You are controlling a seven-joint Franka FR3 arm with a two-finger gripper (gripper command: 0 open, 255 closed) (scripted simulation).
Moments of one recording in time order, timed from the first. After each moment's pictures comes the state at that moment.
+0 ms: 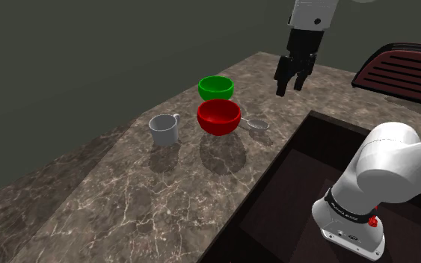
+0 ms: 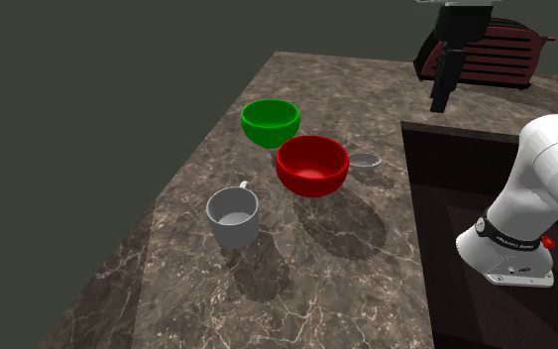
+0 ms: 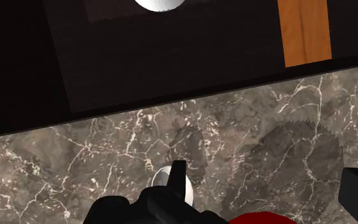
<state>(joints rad) -0.02 -0.83 -0.07 -2.40 0.11 1.51 0.14</state>
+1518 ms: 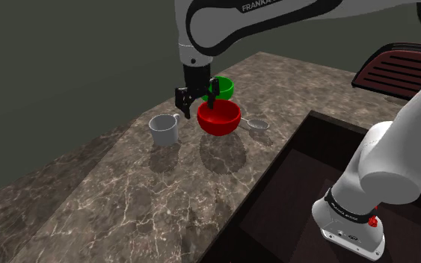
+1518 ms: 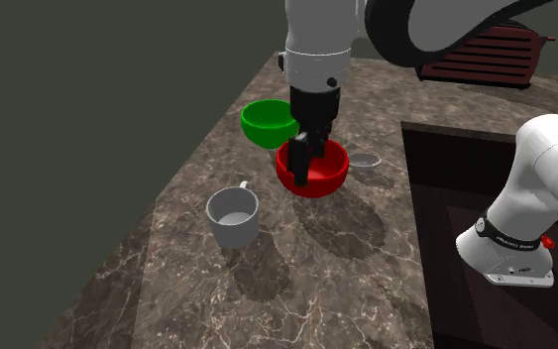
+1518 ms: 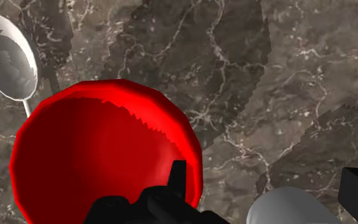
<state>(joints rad) 0.06 -0.11 0.23 -2.00 0.08 1.87 0.46</state>
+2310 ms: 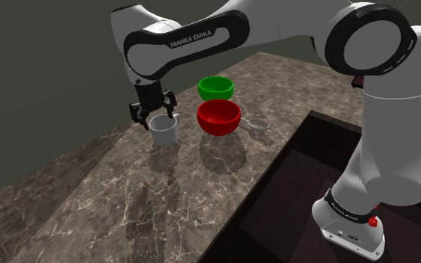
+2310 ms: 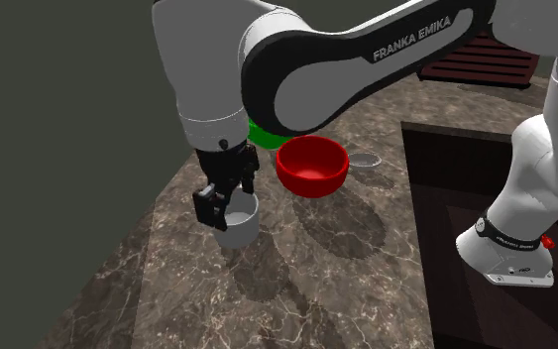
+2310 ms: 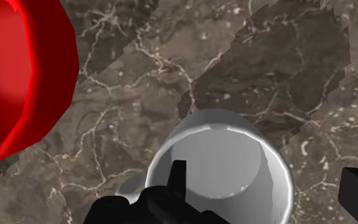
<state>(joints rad) 0.16 0.40 0.28 -1.49 -0.12 1.83 0.65</state>
